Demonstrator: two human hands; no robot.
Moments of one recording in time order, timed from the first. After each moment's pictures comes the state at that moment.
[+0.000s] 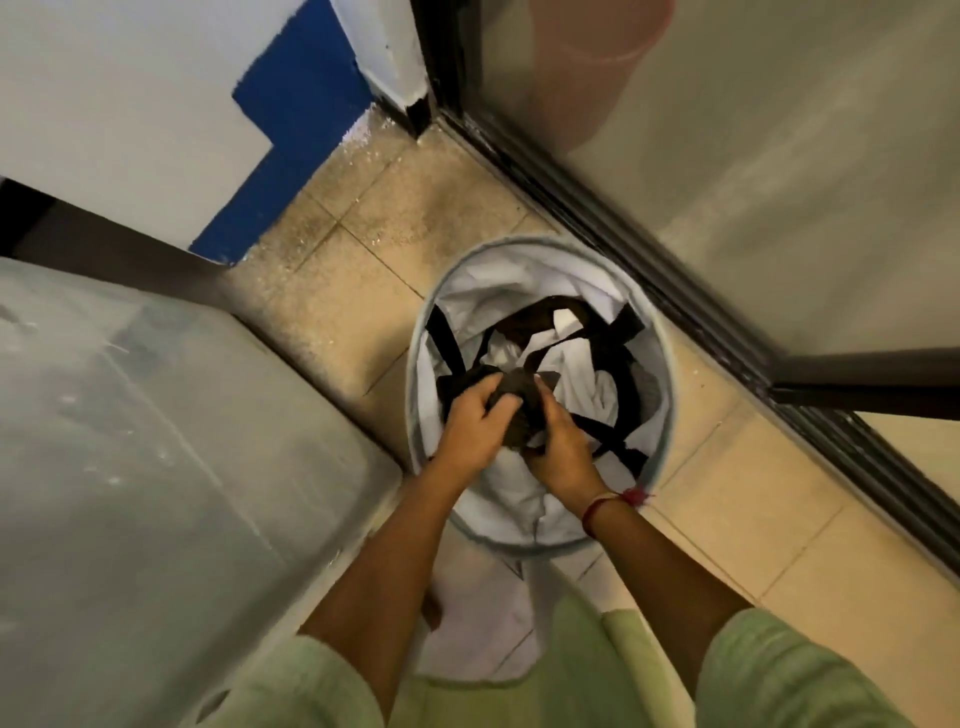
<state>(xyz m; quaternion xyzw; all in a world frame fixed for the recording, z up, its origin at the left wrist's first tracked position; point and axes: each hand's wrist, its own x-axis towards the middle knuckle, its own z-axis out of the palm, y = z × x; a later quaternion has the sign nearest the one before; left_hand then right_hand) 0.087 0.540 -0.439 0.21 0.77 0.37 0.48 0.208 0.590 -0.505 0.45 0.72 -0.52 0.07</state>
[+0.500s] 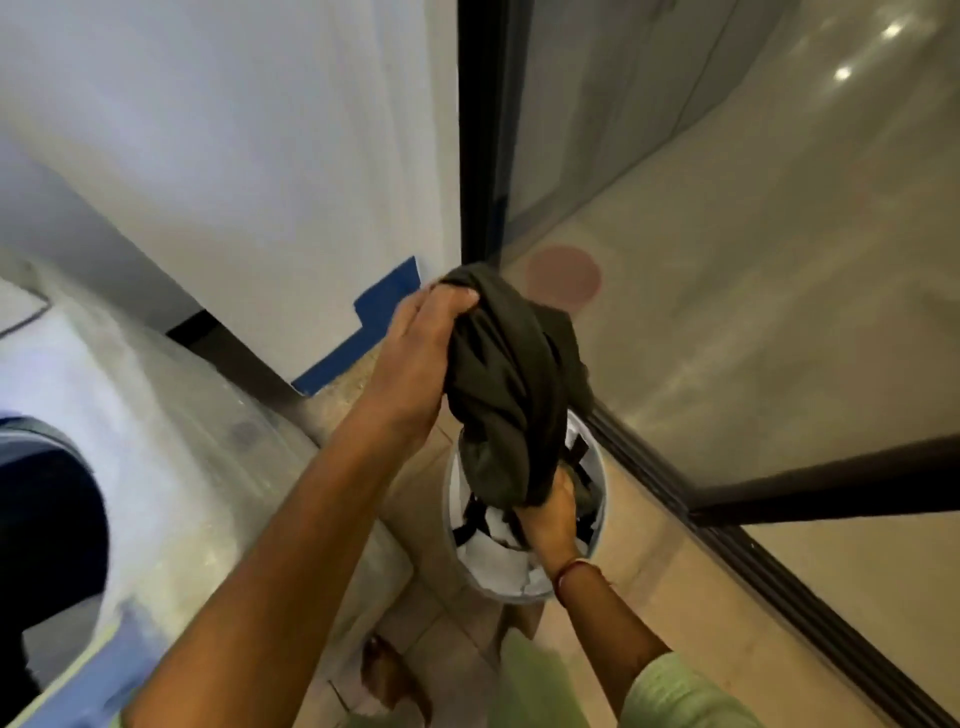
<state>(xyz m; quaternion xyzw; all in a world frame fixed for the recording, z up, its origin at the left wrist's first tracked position) 0.035 0.501 0.024 0.16 0.63 0.67 0.36 0.183 0.542 -0.240 0.53 0.68 -0.50 -0.08</state>
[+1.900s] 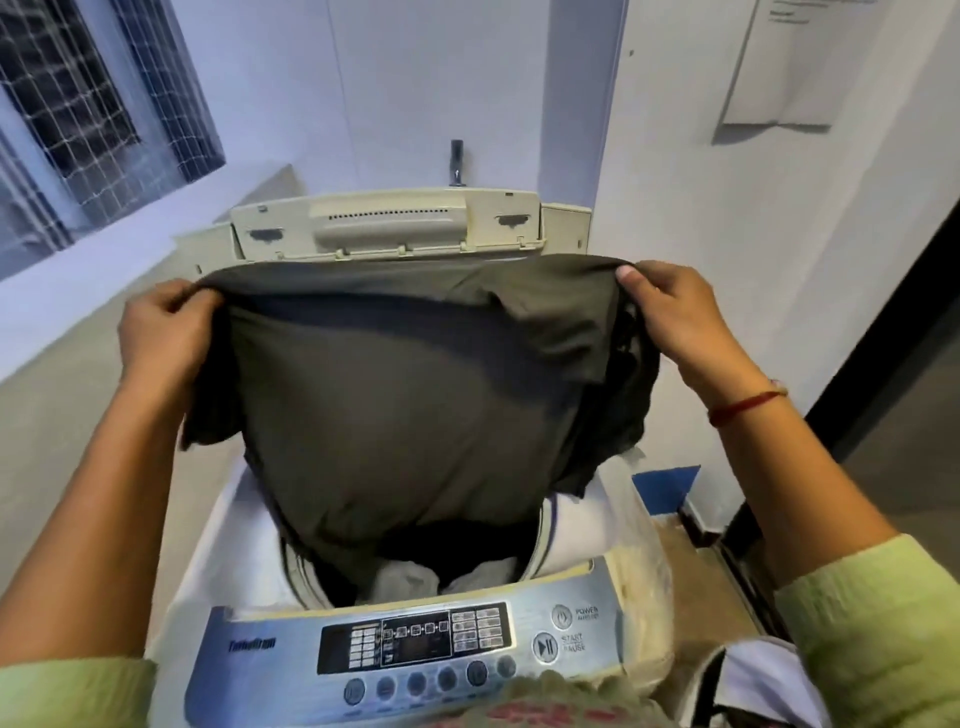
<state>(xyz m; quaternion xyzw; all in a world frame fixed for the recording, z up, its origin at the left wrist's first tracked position) -0.124 -0.074 0.152 -0.09 0.80 0.53 -0.27 -0.071 0.329 0.172 0.01 0.86 -0.46 -0.24</state>
